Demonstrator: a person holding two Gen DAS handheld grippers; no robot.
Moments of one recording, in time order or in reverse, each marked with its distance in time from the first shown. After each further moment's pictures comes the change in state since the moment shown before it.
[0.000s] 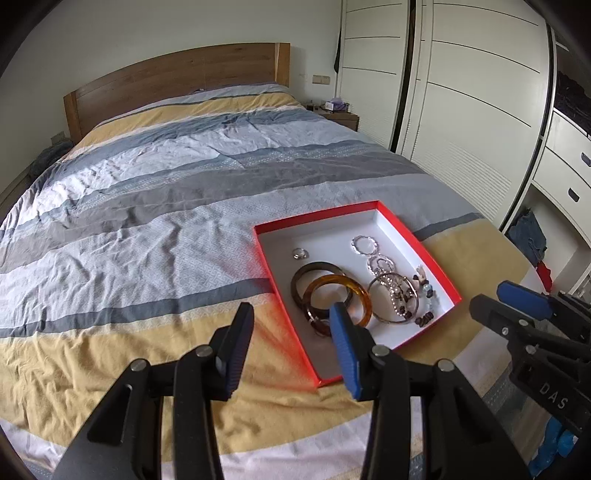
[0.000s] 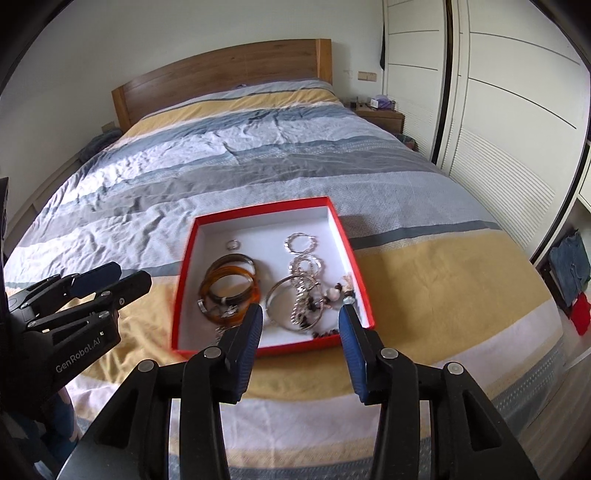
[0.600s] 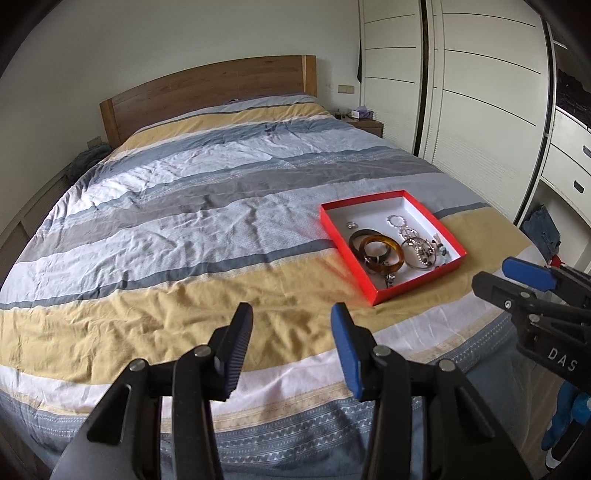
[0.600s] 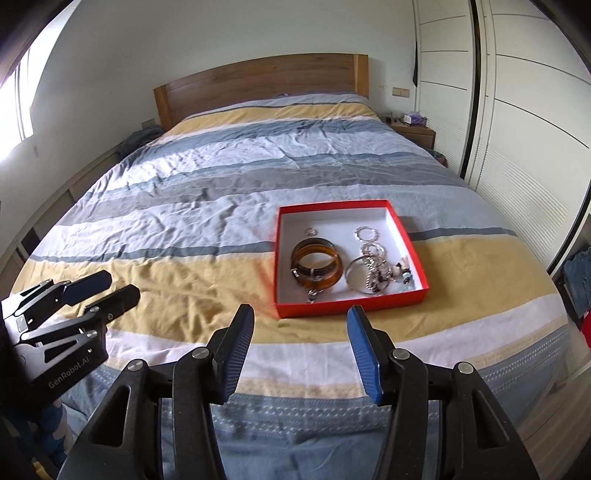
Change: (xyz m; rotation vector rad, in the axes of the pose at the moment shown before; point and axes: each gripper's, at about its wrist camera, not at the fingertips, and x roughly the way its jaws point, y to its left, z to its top) left arm -0.121 0.057 -0.067 -0.006 -0.037 0.110; right arm -0.083 0.074 -0.045 -0.069 -0.040 0.101
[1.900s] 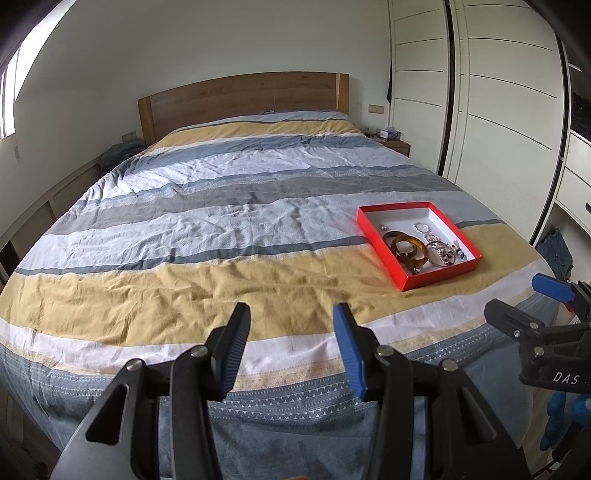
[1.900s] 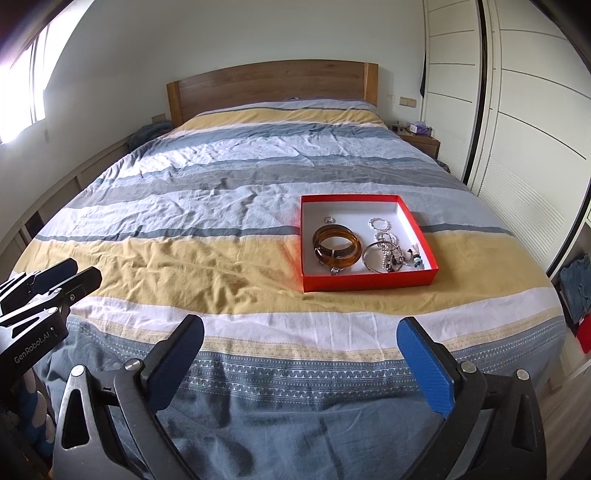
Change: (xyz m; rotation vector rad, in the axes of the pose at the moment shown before) left arm -0.046 0.038 -0.047 -0.085 -0.061 0.075; right arm -0.023 0.034 -0.037 -0.045 -0.020 -0.010
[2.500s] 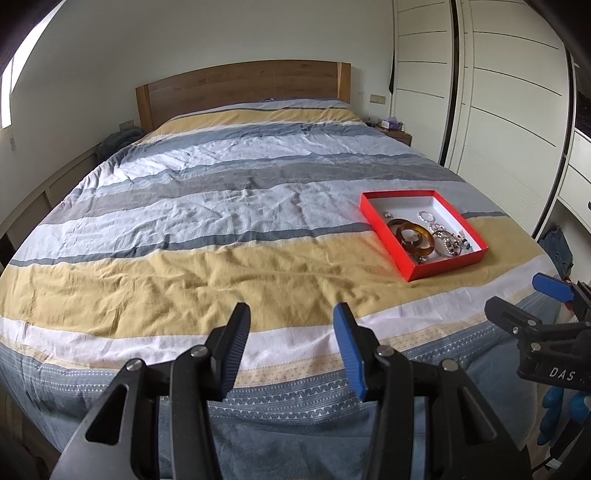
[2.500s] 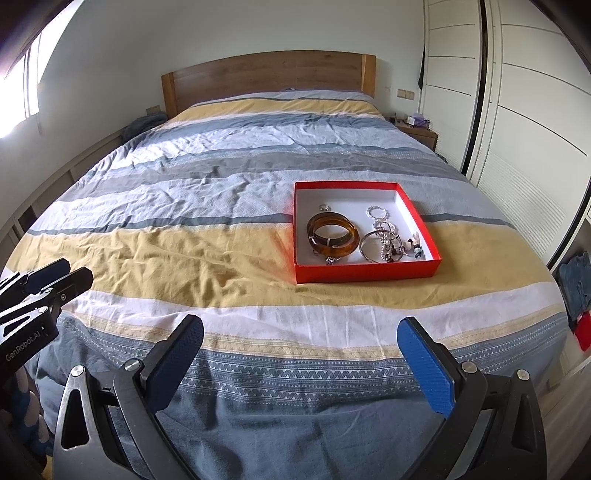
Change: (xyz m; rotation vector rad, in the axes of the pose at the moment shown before) left arm 0.022 0.003 -0.007 -0.012 0.046 -0.009; right arm 0.024 -0.003 -0.006 -0.001 0.031 -0.022
